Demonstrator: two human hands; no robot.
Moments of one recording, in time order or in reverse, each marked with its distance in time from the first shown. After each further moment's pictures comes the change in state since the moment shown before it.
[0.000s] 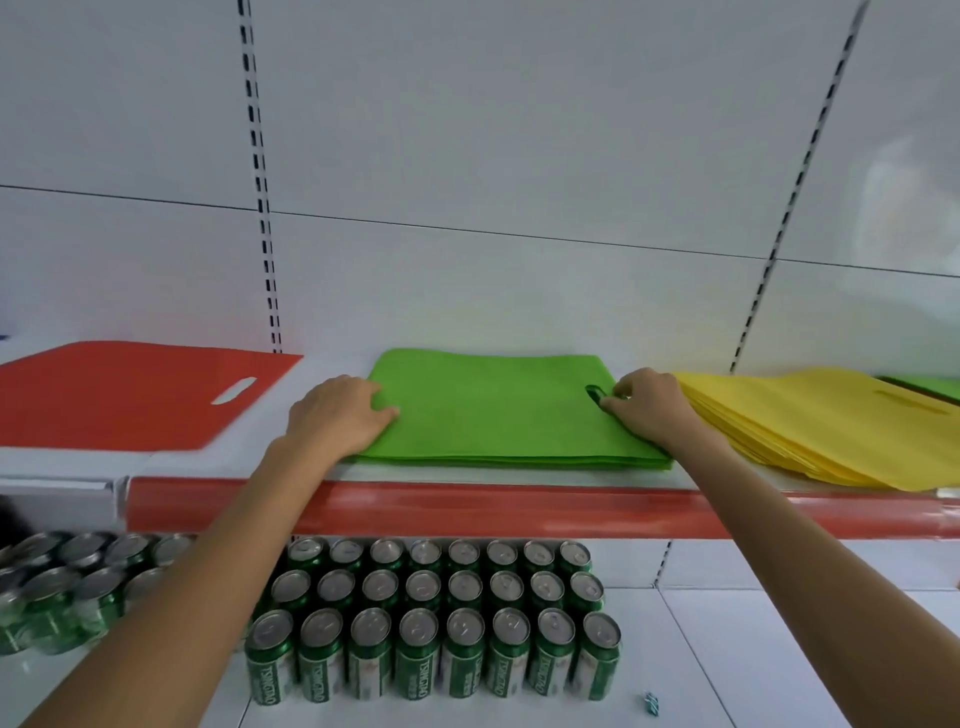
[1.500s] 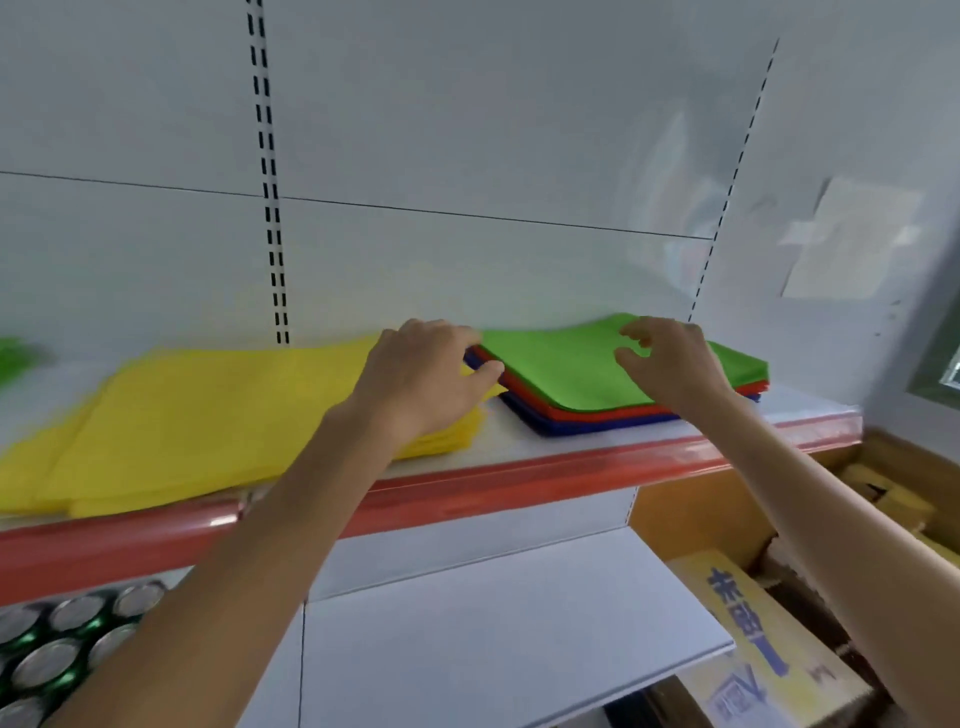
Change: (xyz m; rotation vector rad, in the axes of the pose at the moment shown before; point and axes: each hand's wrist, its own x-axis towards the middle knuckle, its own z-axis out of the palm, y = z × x) left_hand -0.063 0.606 0.119 -0.143 0.101 0.613; right_hand 0.009 0.520 -0.231 -0.086 0.310 0.111
